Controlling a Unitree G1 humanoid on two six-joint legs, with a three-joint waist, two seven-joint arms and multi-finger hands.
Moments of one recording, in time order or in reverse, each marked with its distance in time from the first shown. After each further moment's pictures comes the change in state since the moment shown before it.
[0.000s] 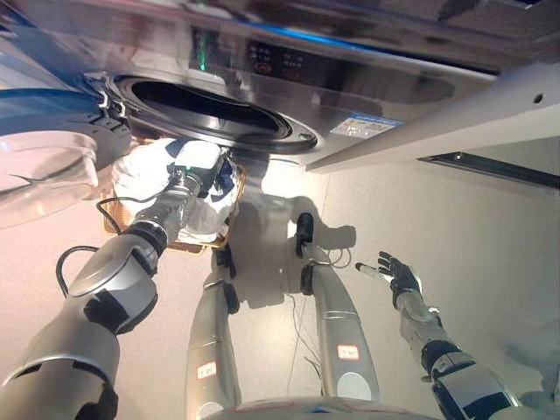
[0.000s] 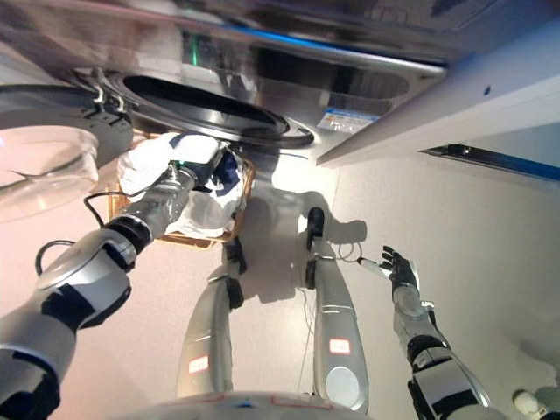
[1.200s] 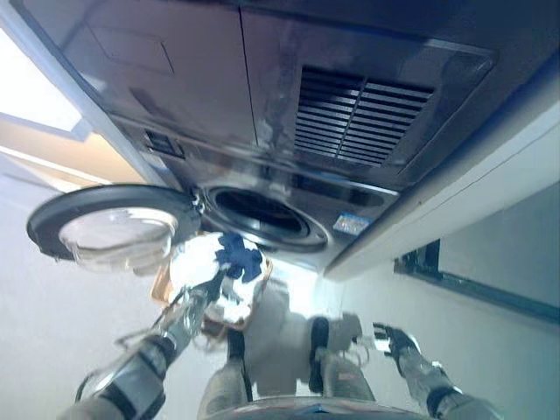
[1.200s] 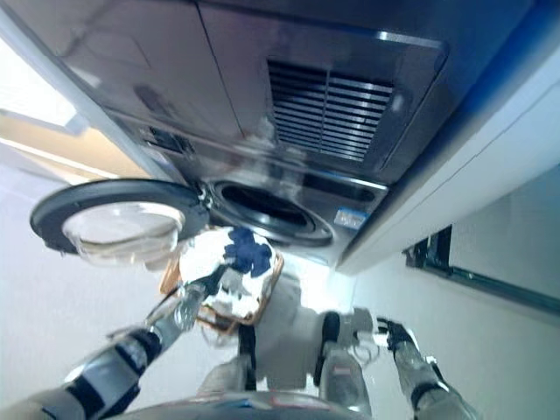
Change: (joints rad) left arm 0.561 -0.160 0.220 -0.086 -0.129 -0.048 -0.059; right arm 0.136 0.031 0.031 0.109 -0.197 0.116 0.070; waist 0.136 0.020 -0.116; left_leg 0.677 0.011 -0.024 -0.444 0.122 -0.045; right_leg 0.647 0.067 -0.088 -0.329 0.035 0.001
